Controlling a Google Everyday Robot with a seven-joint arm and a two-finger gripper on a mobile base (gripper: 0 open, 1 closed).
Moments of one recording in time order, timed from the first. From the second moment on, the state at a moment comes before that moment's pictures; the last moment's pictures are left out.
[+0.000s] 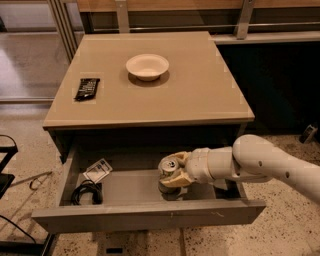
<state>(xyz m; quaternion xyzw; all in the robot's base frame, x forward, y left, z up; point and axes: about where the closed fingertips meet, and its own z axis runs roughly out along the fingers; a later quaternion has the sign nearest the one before) 0.515 -0.035 0.654 -0.57 0.67 0.25 0.41</state>
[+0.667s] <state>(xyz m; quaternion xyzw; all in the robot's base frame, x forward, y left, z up) 0.515 -0.035 0.654 -0.57 0.67 0.25 0.41</state>
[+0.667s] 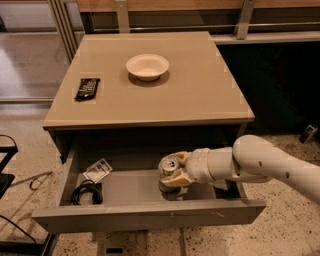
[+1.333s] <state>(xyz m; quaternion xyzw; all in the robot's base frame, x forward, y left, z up) 0.515 -0.035 0.654 -0.57 0.67 0.25 0.41</state>
